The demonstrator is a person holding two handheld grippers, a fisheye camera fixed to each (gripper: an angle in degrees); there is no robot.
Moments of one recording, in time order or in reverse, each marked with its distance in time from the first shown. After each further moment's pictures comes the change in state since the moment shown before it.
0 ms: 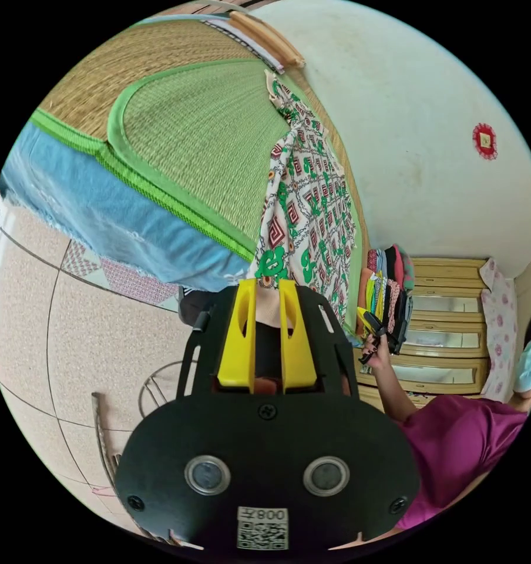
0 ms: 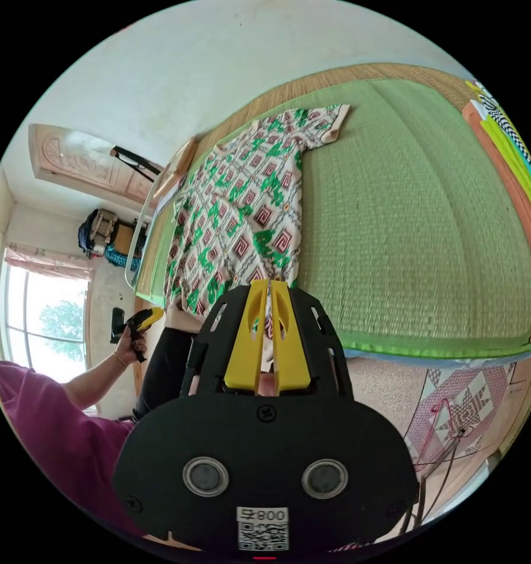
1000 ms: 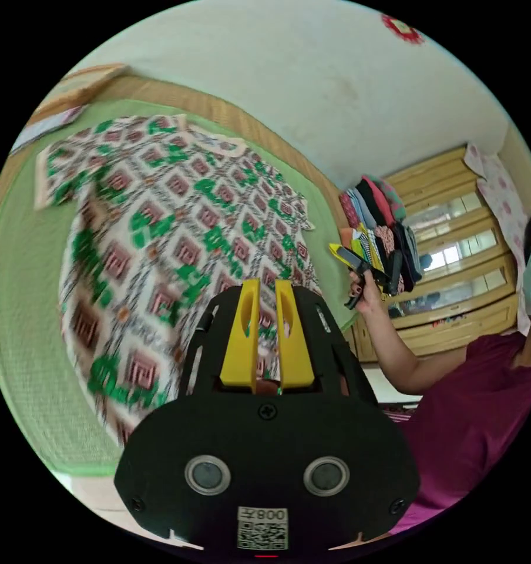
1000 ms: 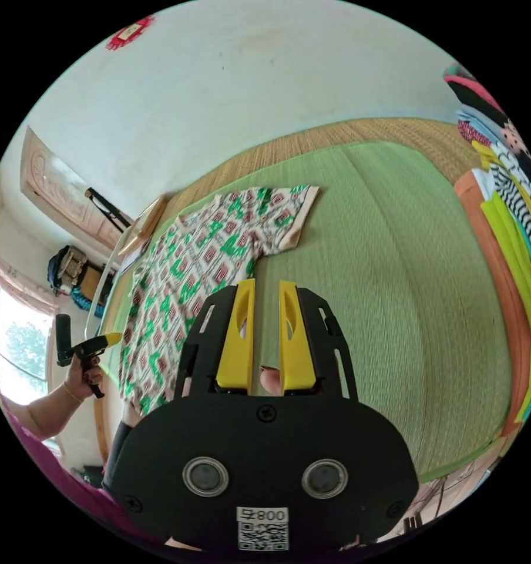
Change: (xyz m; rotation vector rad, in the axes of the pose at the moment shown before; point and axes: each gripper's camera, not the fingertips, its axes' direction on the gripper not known) left arm 0.270 -0.119 0.219 -0.173 -0.035 0.562; right arm 0.029 -0.132 -0.010 0.342 0.182 0.032
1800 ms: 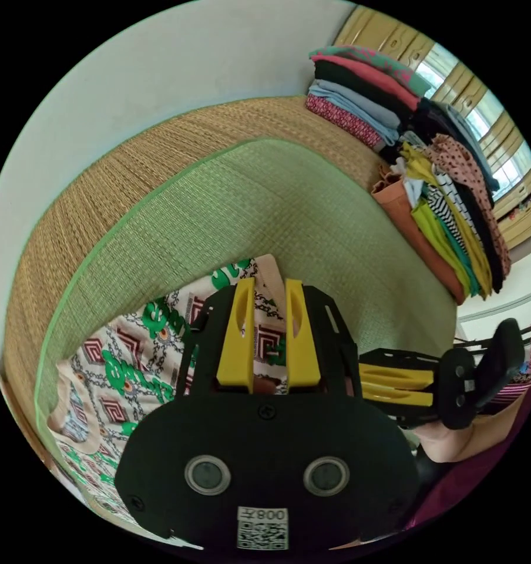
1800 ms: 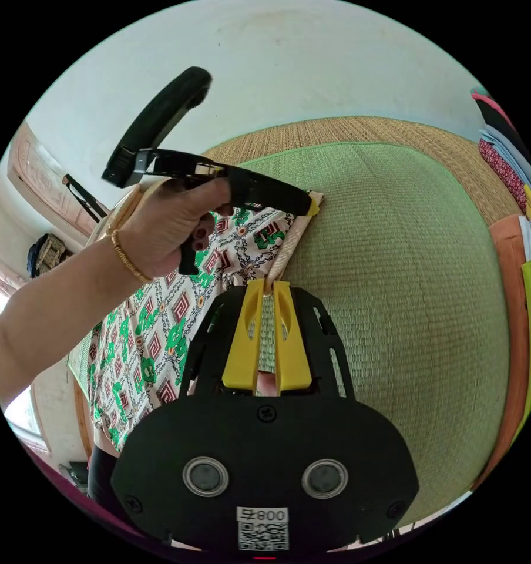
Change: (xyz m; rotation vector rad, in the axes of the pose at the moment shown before) left arm 0.215 -0.324 0.363 -0.292 -0.376 0.616; right arm -0.014 -0.025 0.088 -0.065 0.051 -0.060
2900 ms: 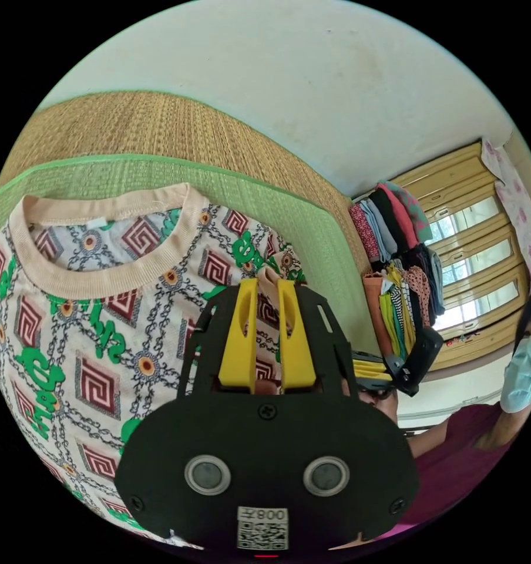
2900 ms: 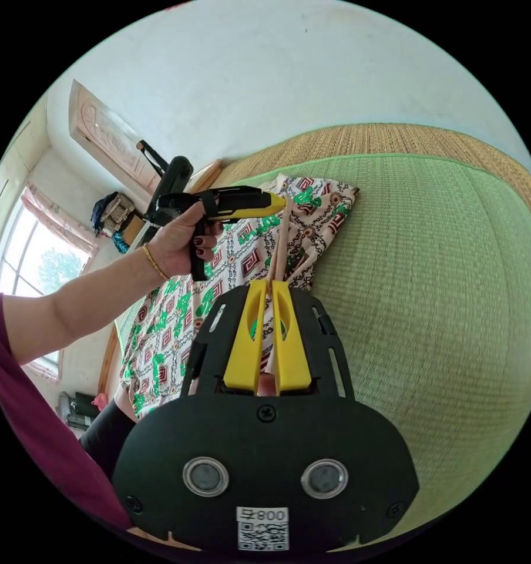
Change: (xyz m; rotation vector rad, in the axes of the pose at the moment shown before) left arm -0.191 0.113 -0.030 0.311 0.345 -0.573; right arm -0.062 0.016 0.064 -0.068 -0.330 -0.242
